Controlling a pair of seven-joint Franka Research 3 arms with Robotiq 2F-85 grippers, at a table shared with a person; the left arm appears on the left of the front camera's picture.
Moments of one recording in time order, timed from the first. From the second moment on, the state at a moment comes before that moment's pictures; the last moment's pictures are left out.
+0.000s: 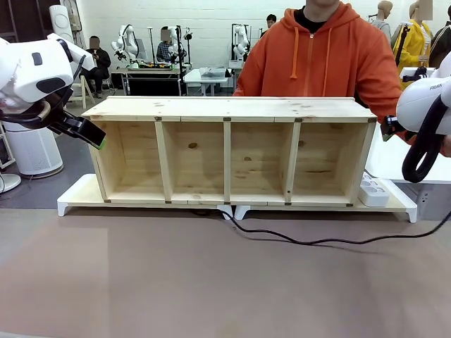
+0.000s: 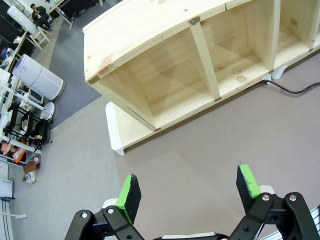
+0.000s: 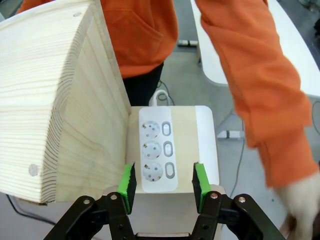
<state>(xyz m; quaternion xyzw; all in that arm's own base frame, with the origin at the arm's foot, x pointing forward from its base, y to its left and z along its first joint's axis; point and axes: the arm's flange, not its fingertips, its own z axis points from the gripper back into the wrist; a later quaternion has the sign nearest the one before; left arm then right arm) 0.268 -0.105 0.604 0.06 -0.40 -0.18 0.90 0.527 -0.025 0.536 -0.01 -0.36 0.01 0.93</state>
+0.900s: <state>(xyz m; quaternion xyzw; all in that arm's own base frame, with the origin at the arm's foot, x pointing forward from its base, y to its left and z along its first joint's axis) 0.268 -0.105 0.604 0.06 -0.40 -0.18 0.90 0.527 -0.025 0.536 -0.01 -0.36 0.01 0.93</state>
